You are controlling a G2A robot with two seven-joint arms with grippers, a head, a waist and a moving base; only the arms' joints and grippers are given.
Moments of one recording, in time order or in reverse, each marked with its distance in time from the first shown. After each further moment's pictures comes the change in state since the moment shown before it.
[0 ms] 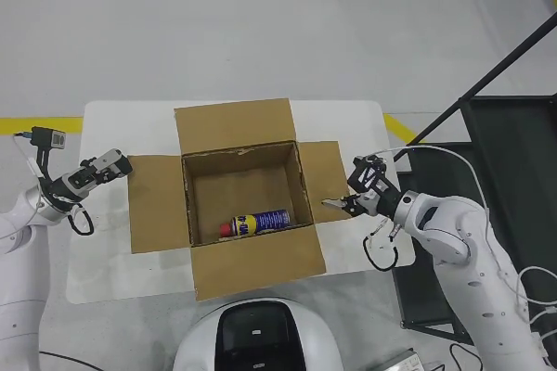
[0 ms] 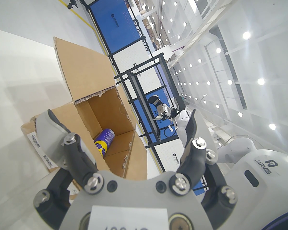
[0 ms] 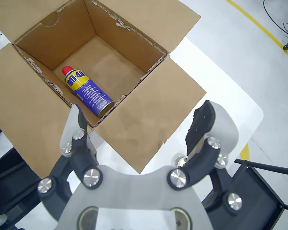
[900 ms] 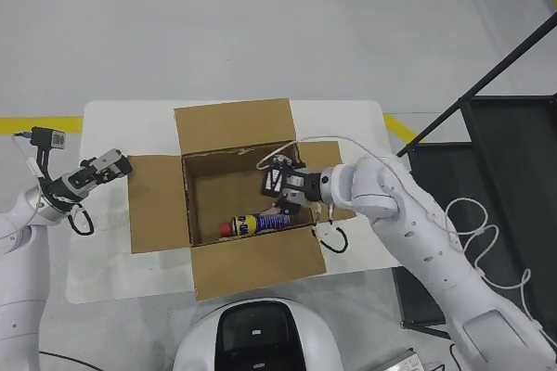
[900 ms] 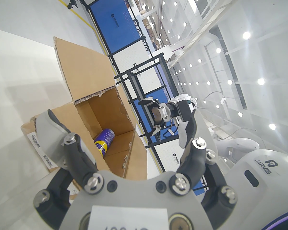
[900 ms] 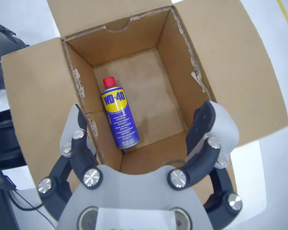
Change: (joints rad) left arm 0.000 0.000 0.000 0.000 0.000 0.000 0.000; right arm 0.415 -0.051 -0.428 0.114 0.059 -0.135 0.234
